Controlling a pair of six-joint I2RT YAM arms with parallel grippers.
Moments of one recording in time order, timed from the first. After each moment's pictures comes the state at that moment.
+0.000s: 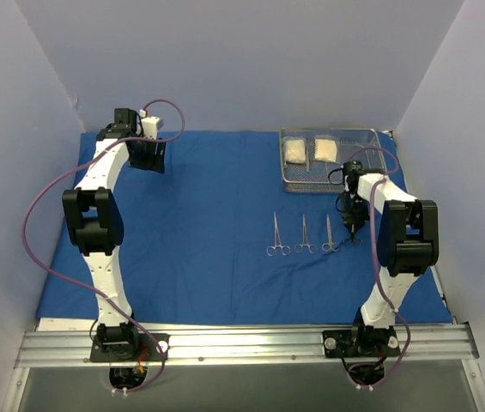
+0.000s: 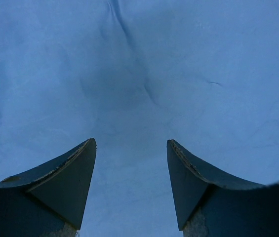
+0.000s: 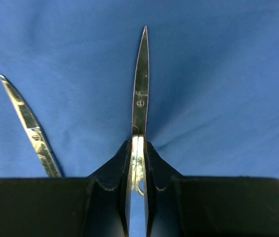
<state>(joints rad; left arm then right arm) -0.01 2.18 1.99 -0.80 0.22 0.18 0.00 1.86 1.23 -0.79 0.23 0.10</state>
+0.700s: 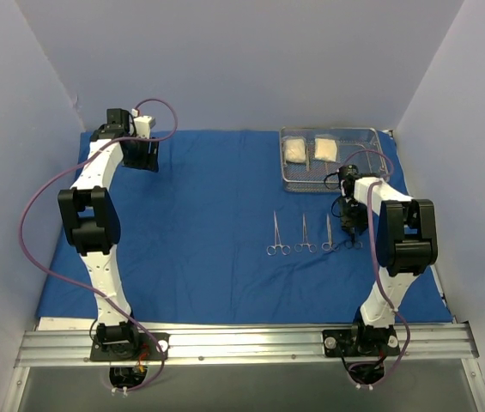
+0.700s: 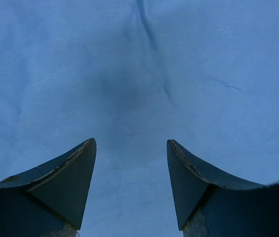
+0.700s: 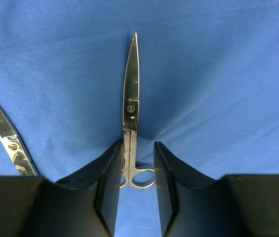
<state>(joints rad) 0.02 2.18 1.97 -0.77 0.22 0.18 0.03 1.86 1.16 -0.73 0.31 0.07</state>
